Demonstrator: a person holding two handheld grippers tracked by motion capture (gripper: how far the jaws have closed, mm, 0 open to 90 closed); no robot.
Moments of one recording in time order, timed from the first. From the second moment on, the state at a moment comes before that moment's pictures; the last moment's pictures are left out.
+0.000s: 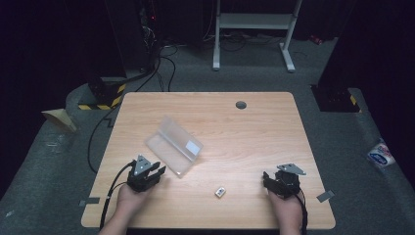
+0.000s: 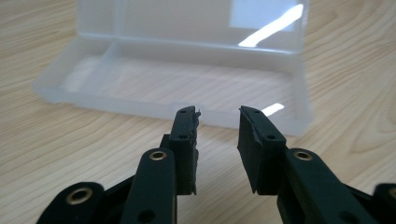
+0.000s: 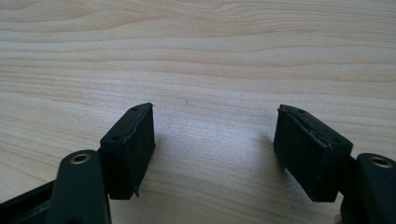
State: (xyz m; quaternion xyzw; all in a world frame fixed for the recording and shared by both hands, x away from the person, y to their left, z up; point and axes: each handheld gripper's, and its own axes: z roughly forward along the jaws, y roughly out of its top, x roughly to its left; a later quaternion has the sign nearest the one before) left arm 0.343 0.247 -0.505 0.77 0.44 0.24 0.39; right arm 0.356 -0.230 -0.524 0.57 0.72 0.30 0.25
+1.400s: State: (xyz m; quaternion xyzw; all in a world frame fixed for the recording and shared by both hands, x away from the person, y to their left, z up) left arm 0.348 0.314 -0.529 0.74 0.53 0.24 0.34; right arm 0.376 -0.098 -0.488 0.48 0.75 0.40 0.20
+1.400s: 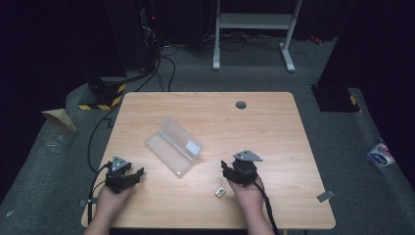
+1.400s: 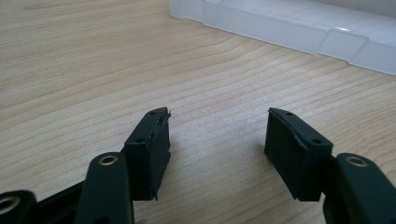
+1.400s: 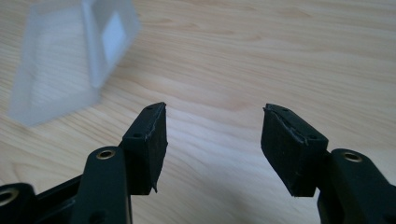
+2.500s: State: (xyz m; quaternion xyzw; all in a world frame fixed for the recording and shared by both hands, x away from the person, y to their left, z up) left arm 0.347 0.314 -0.529 0.74 0.53 0.24 0.34; right arm 0.427 -0.026 -0.486 0.49 0.75 0.40 0.20
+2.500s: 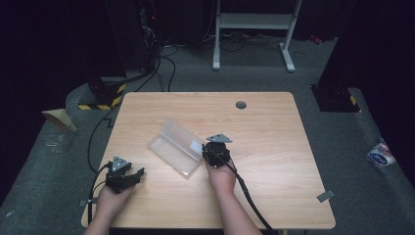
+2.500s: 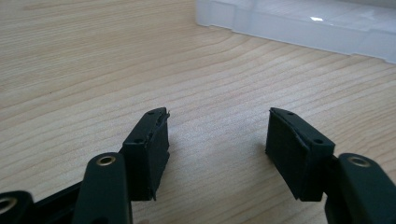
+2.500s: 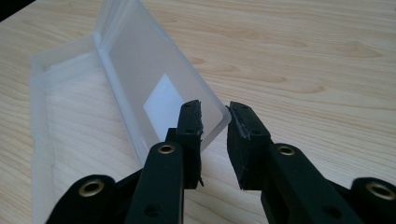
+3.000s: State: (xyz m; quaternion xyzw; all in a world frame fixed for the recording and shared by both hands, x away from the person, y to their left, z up) left arm 0.347 0.313 -0.529 0.74 0.53 0.24 0.34; right arm 0.433 -0.088 -0.479 0.51 0.73 0.38 0.24
